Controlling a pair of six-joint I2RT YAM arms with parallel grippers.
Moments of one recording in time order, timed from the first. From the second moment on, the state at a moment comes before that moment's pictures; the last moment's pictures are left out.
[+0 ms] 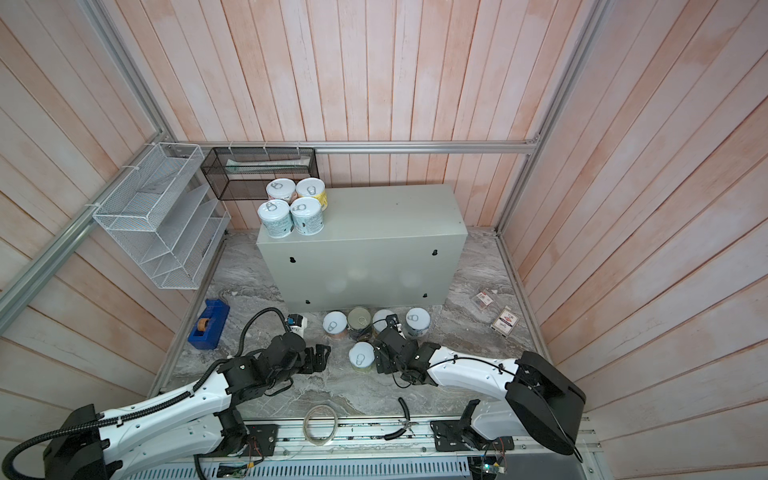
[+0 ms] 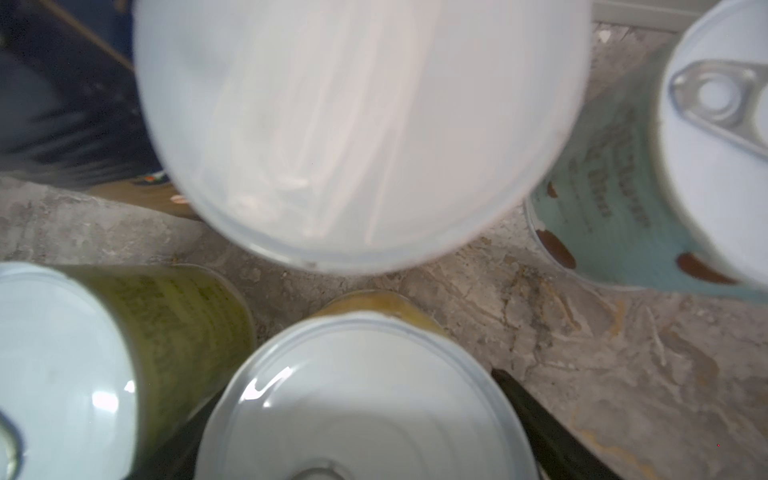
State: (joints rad) left arm -0.89 0.96 0.47 -0.32 -0.24 -0.73; right arm 0.98 1.31 0.57 -0.31 0.29 0.64
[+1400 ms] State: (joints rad) left arm -0.89 0.92 0.46 -0.34 -0.24 -0.73; right arm 0.95 1.22 1.28 -0.89 0.15 0.50
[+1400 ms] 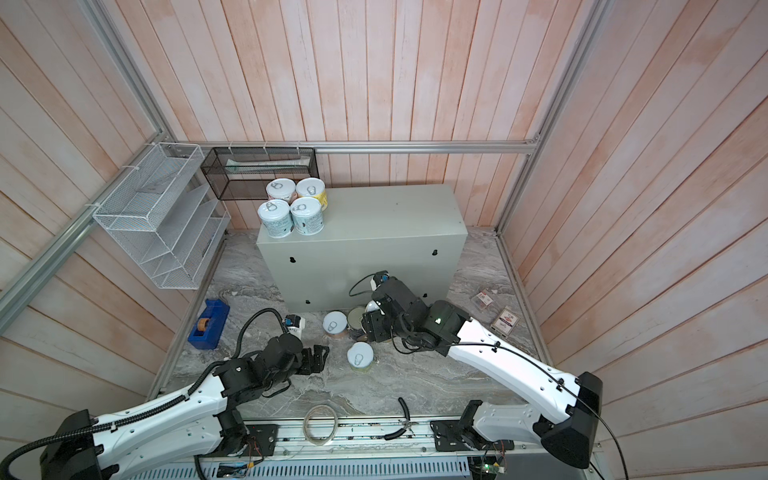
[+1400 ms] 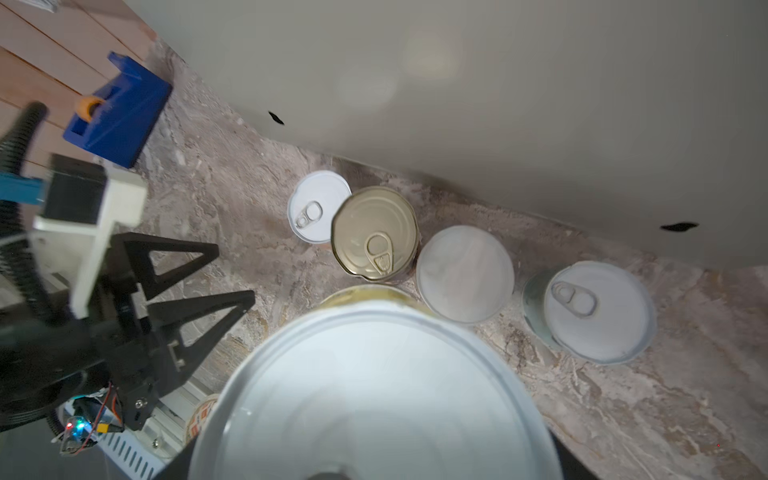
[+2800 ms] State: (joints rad) left arm -0.89 0.96 0.48 -0.31 -0.14 -0.61; right arm 0.79 1.94 2.52 -1.16 0.25 0.13
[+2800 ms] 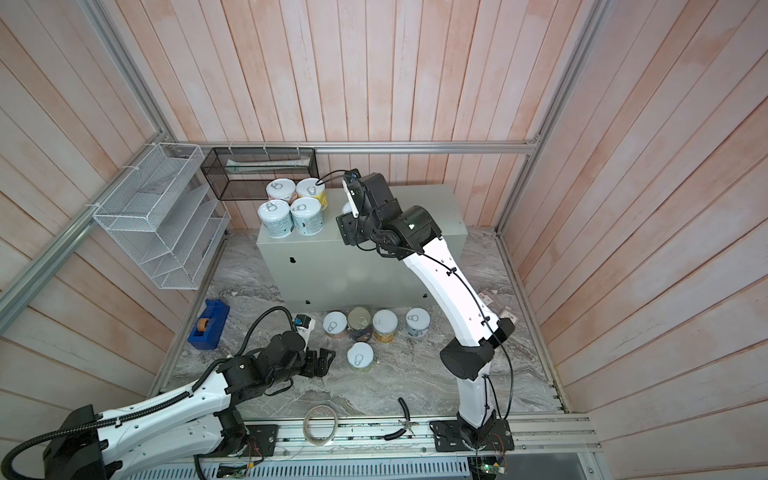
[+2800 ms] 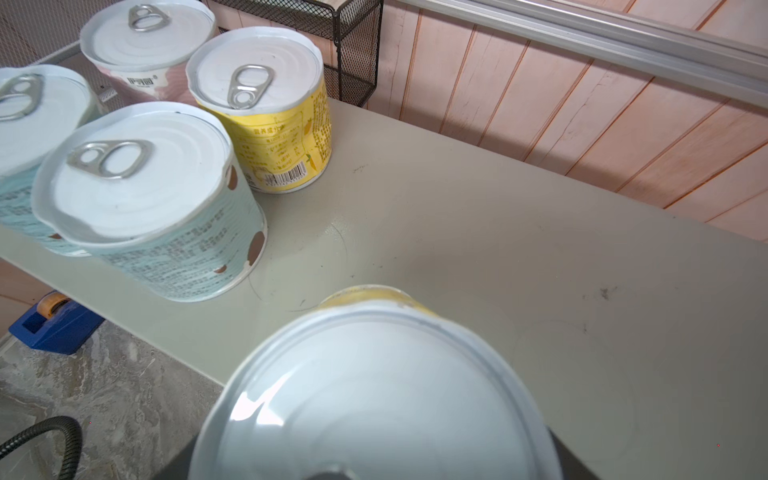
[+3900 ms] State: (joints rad) left arm -0.89 1.00 0.48 -0.29 -0.14 -0.61; right arm 0.74 1.98 2.56 -1.12 0.20 0.13
